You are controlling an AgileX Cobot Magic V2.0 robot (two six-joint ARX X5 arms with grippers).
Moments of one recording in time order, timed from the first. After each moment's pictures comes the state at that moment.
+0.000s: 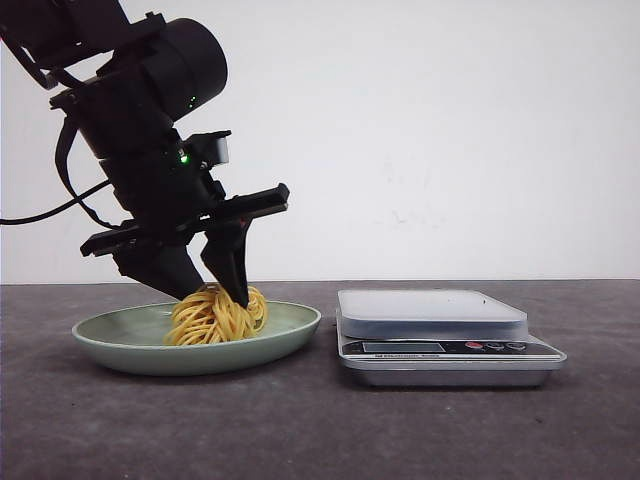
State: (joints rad) left arm -0.56 1.68 1.01 -0.21 -0.02 -0.35; right arm 0.00 0.39 0.90 -0.64 -0.18 0.15
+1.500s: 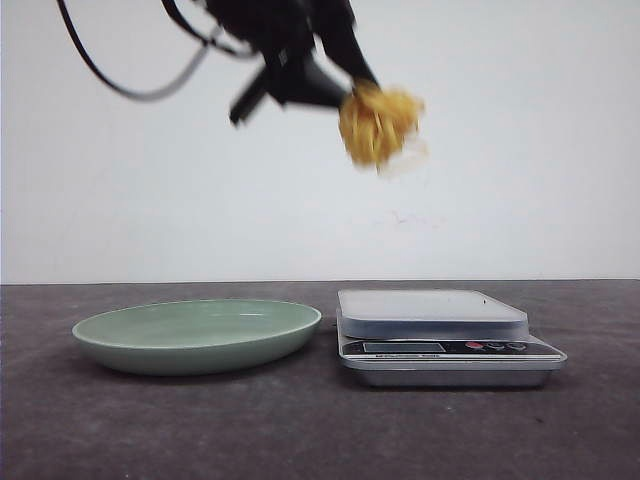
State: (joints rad) left arm -0.71 1.62 1.21 -0.01 0.21 -0.58; right arm 0.00 0.39 0.90 -0.64 -0.18 0.15
